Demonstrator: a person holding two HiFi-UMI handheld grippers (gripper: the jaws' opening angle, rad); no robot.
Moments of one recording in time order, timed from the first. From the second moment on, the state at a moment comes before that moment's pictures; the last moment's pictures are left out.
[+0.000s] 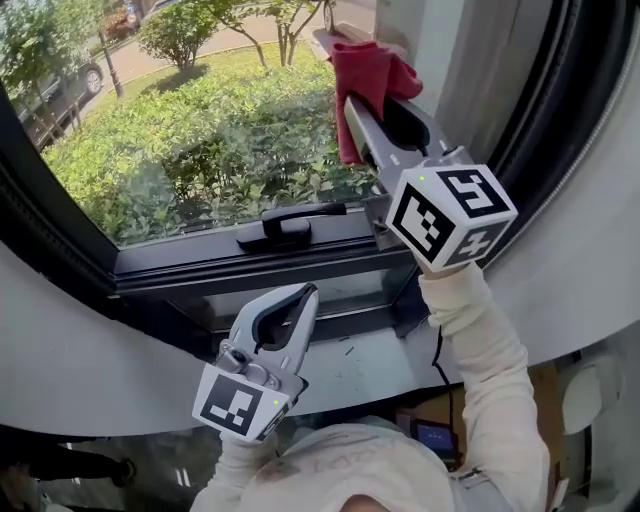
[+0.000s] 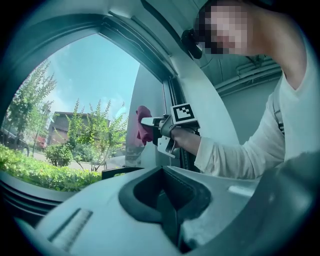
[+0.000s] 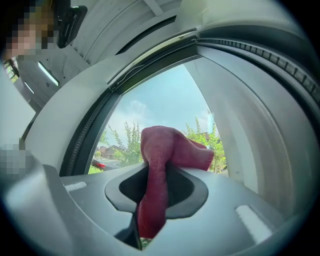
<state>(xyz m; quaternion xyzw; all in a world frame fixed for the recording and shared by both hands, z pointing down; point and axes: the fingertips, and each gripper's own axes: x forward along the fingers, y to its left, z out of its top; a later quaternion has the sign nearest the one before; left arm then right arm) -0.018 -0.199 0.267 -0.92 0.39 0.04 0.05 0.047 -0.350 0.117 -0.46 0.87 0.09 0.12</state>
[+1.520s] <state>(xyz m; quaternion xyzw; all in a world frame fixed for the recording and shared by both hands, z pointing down) -0.054 -0.188 0.270 -0.91 0.40 0.05 0.04 -0.031 -0.342 0.164 -0.42 0.90 0.08 0.07</state>
